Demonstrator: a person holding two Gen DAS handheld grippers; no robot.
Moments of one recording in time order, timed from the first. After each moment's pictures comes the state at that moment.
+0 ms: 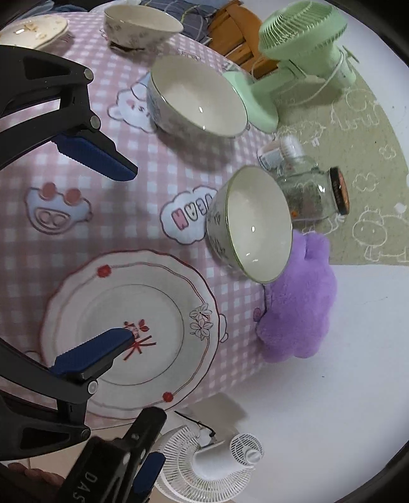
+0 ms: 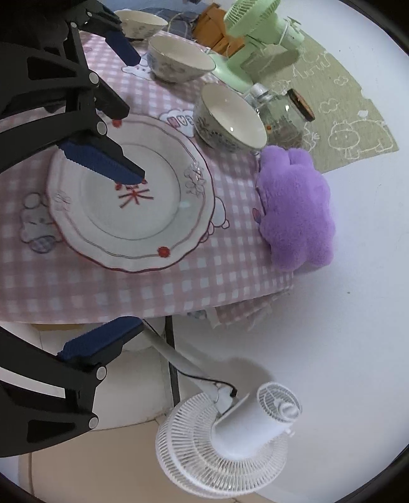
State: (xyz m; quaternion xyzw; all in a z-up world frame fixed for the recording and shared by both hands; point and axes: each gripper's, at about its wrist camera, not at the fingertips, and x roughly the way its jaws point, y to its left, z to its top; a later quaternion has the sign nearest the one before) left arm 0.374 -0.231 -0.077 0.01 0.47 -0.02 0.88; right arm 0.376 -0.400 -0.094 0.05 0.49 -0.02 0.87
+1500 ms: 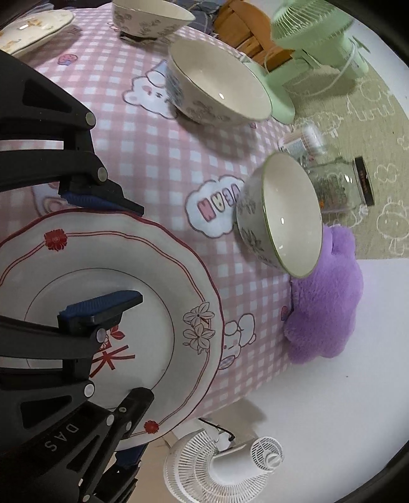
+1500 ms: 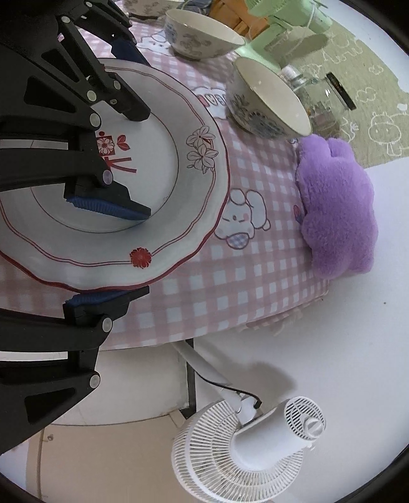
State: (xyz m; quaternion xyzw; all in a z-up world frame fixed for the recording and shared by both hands) left arm 0.361 -0.227 -0.096 0.02 0.50 -0.03 0.86; right arm 0.370 -0.372 -0.130 0.03 0.53 -0.04 0.84
